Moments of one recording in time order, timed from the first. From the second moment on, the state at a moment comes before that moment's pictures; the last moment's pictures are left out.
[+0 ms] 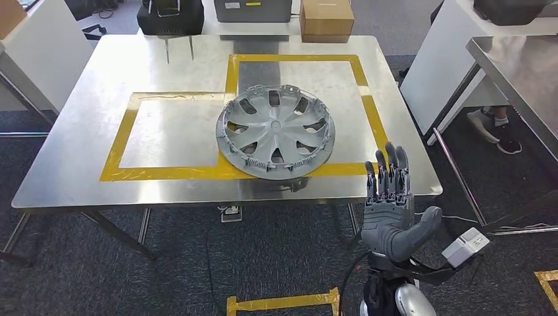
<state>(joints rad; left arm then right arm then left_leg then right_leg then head) -0.16 -0.09 1.20 -0.09 -1.57 0.04 -0.09 0.06 -0.20 0.44 -1.77 -0.49 -0.51 -0.55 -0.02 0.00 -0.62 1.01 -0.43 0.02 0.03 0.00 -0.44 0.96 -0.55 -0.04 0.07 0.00</state>
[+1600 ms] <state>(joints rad) -0.17 -0.11 1.26 -0.09 -1.57 0.04 -0.07 -0.08 -0.02 0.53 -0.29 -0.54 -0.24 0.06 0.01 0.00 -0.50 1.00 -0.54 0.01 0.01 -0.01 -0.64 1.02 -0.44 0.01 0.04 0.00</state>
